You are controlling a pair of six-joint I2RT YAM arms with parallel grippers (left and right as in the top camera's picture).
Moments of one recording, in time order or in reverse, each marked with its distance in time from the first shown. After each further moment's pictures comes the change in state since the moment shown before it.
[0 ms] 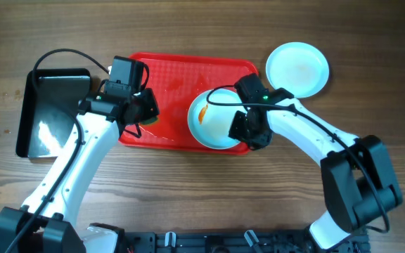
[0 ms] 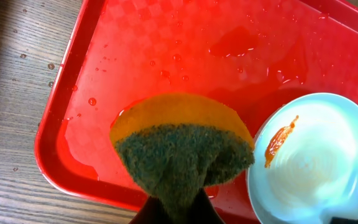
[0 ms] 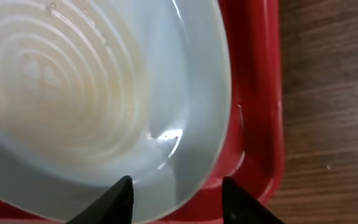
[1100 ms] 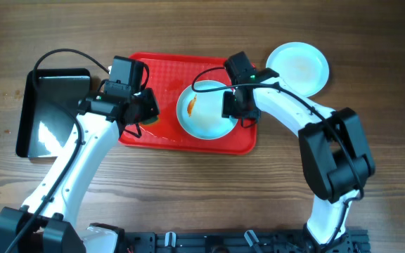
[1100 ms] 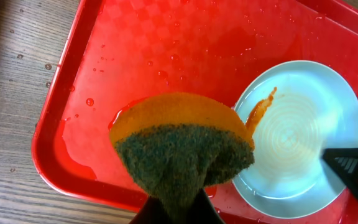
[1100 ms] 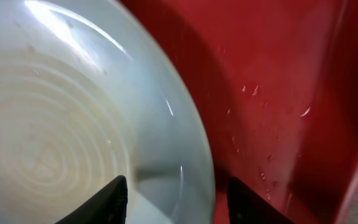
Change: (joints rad) left arm 0.000 0.000 0.000 0.003 0.007 0.000; right arm -0.011 0.222 0.246 0.051 0.108 -0.308
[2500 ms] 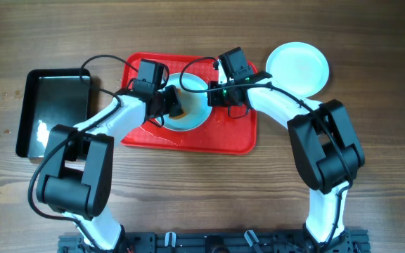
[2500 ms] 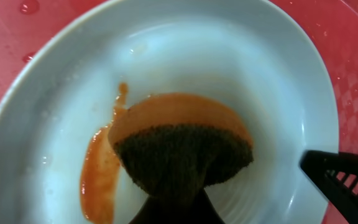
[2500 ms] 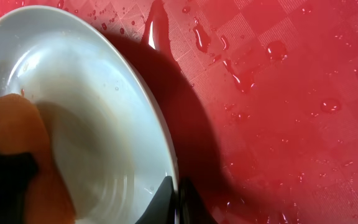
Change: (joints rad) left arm -0.028 0.398 -0.056 0.494 0.206 -0.038; right arm 0.004 0.078 0.005 0.368 -0.216 -0.071
